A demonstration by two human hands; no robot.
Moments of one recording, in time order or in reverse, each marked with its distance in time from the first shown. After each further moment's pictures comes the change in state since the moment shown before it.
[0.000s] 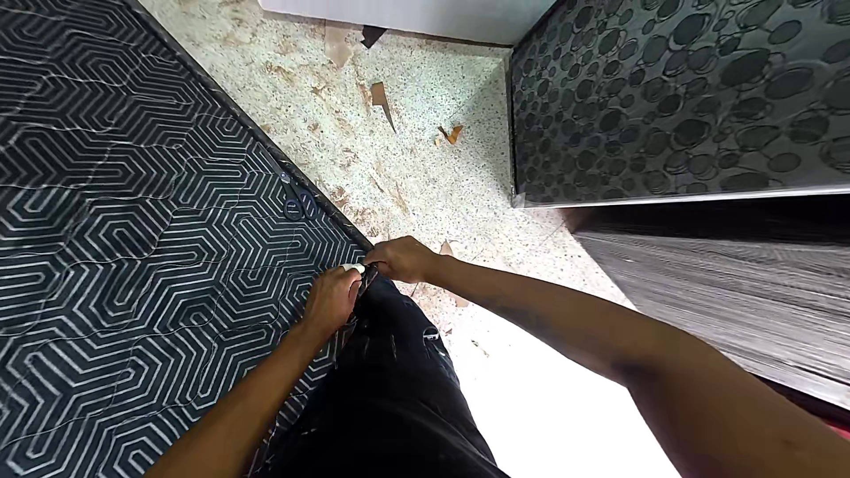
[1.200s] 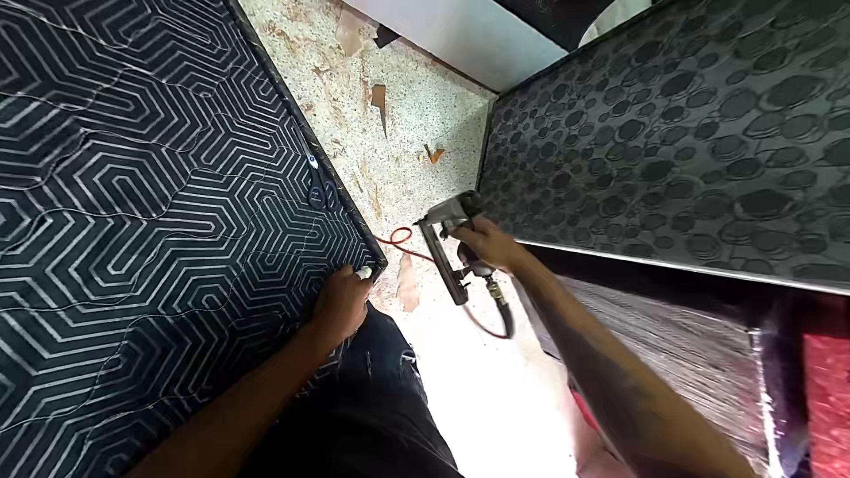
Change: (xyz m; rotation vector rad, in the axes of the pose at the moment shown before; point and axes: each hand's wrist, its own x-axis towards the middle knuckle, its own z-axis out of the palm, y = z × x) left_hand -0.015 -0.009 -0.002 -0.092 -0.116 0.021; right_hand -0.055 -0.022 -0.133 0.715 0.140 0.812
